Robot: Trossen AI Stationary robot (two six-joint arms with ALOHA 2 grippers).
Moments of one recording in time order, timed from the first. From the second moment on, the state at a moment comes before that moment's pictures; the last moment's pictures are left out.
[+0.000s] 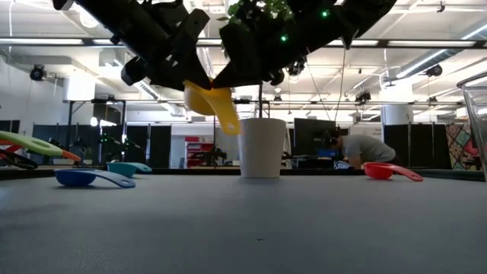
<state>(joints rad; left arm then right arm) -0.26 1.46 0.86 -0.18 -0.81 -0.75 0.10 1.79 1.08 0.39 0.47 -0.03</state>
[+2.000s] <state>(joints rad) -0.62 1.11 0.69 -0.49 -0.84 -1.32 0.10 1.68 1.07 0.26 0.40 -0.12</state>
